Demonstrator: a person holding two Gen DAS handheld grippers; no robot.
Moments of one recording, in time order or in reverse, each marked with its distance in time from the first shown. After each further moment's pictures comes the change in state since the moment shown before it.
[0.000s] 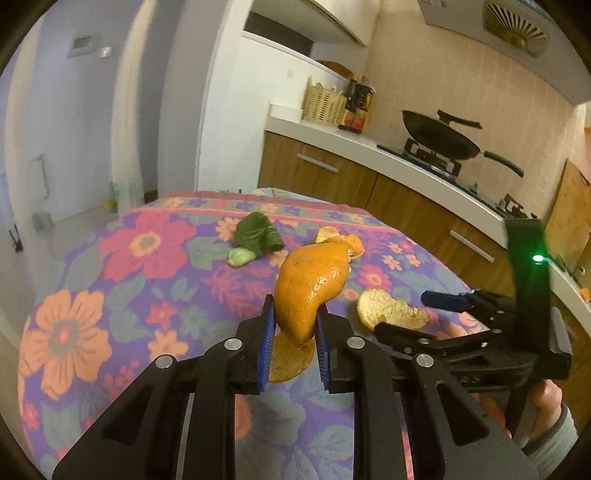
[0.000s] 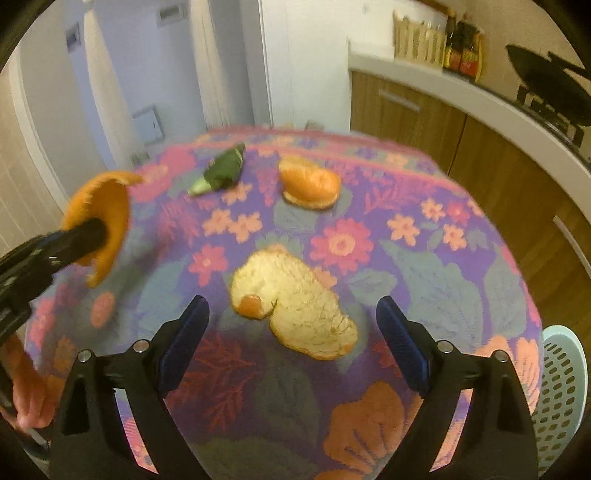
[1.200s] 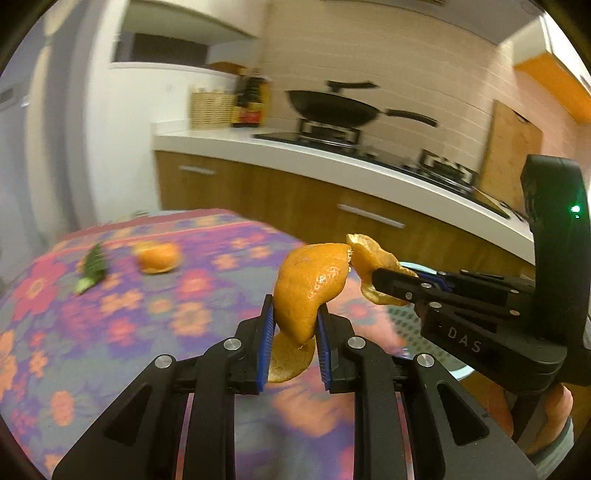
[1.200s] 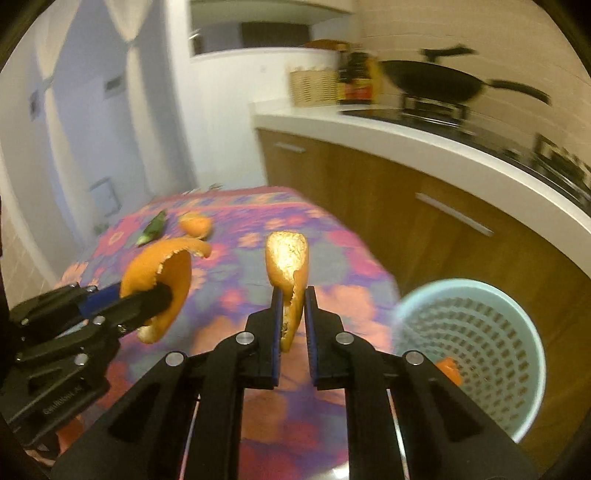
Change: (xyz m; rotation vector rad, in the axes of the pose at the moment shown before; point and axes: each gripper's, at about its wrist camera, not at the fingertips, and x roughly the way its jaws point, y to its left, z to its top) left arm 0.008 -0.192 -0.018 0.252 0.017 -0.192; right arm -0.142 -0.109 -0.074 0.229 -0.255 -0.165
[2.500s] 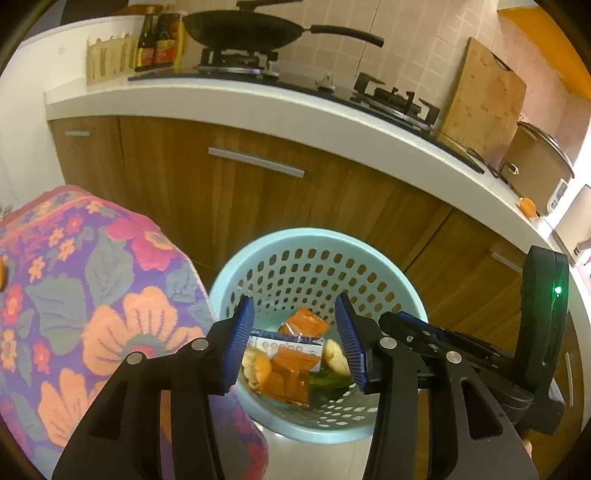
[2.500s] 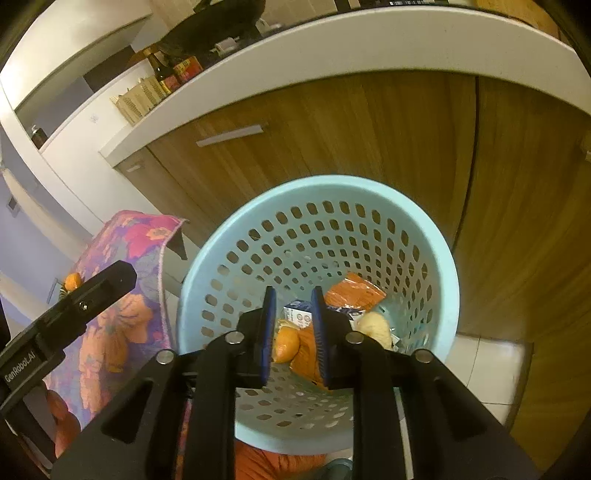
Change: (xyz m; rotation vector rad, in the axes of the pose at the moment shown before) left arm 0.133 -0.138 0.022 0.025 0.249 -0.168; right arm -0.004 -0.210 -0.077 0.525 0.122 -0.138
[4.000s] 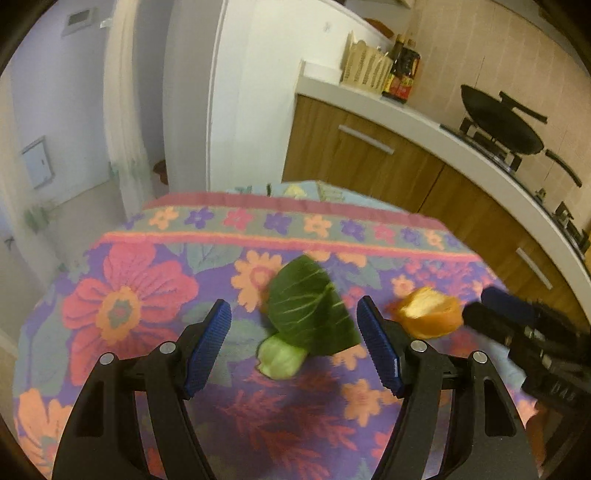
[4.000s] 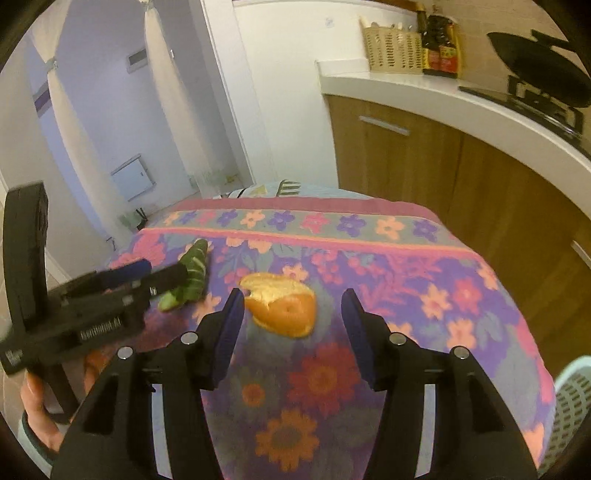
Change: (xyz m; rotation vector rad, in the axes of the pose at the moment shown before) left arm -0.121 0.393 -0.018 -0.361 -0.095 0.392; right arm 0.127 0.399 -0.018 -0.611 0.078 0.289
